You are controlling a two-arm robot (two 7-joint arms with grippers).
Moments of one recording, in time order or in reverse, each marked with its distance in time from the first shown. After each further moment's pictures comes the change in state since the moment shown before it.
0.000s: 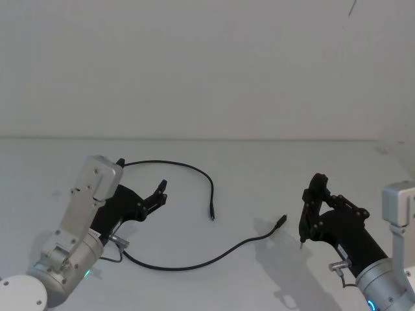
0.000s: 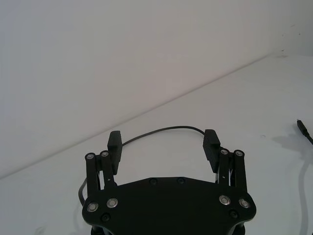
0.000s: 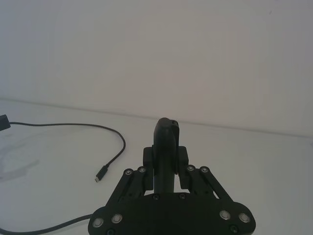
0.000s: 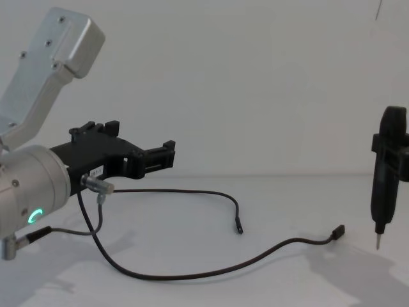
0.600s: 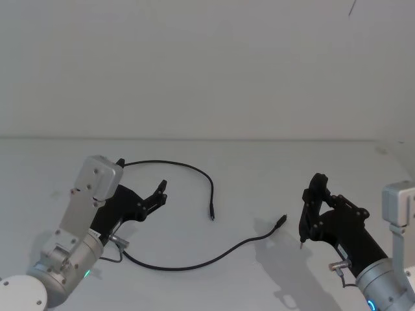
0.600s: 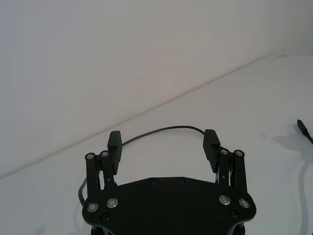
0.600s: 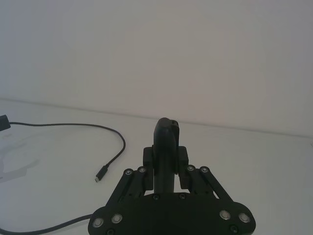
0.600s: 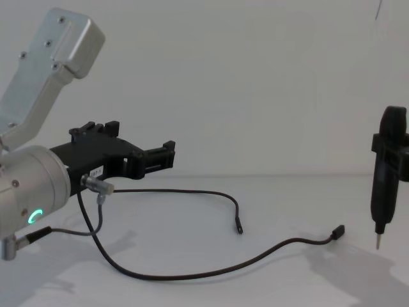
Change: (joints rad) left arm 0.000 0.000 0.000 0.001 0.000 0.000 0.000; right arm 0.000 0.000 0.000 0.000 0.000 0.000 0.000
